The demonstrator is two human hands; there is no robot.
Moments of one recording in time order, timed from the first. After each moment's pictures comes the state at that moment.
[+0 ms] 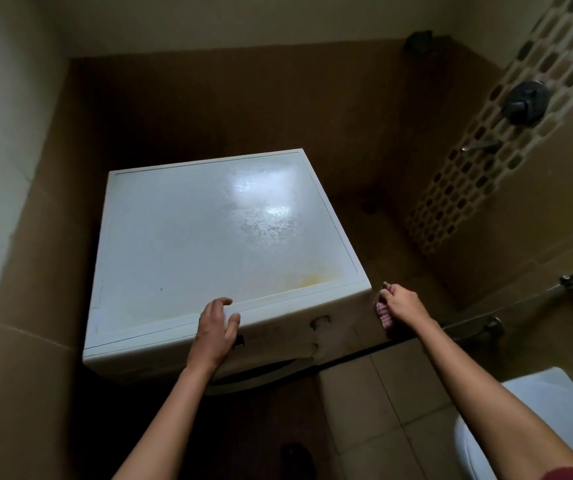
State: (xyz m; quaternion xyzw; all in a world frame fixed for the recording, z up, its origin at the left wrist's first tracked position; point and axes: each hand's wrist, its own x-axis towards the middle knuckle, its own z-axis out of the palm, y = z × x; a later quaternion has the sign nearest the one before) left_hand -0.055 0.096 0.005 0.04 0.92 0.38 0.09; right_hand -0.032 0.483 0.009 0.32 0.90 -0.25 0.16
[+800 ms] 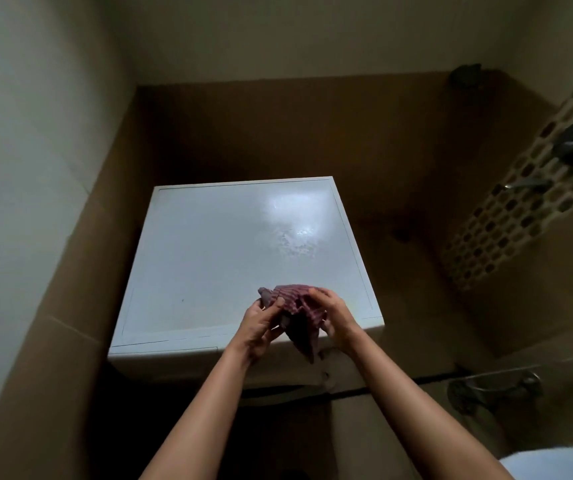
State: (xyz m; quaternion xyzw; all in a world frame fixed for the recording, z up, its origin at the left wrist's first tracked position) left_hand -0.081 0.175 0.065 -0.18 0.53 0.79 0.25; right_hand -0.079 0.341 0.072 0.19 0.58 -0.77 0.18
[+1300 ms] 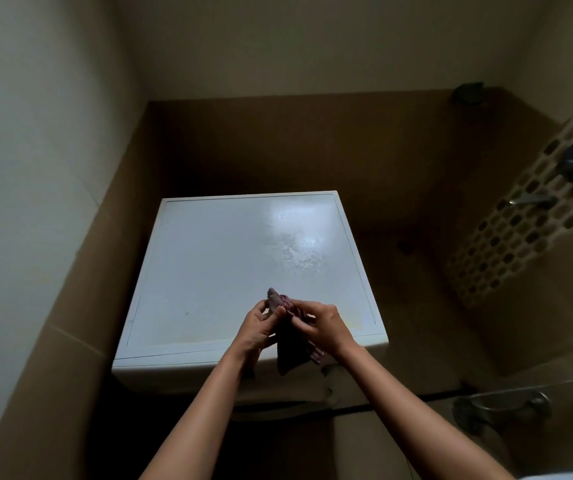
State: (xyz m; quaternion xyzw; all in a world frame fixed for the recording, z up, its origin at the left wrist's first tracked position) left_hand -0.090 0.163 0.082 -0.10 0.60 0.75 0.23; right_hand -0.092 0.329 0.073 -0.09 0.87 -0.47 0.05
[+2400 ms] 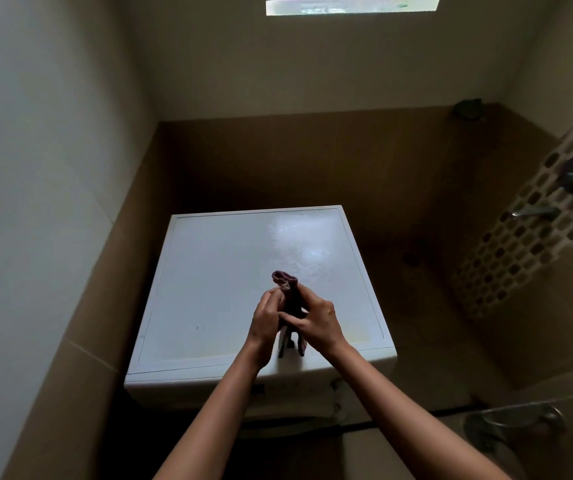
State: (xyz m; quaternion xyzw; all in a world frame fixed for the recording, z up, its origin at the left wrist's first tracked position) left_hand -0.107 0.170 0.128 -0.11 0.62 0.76 0.15; right_hand -0.105 0.292 0.116 -0.07 0.84 -0.54 -0.04
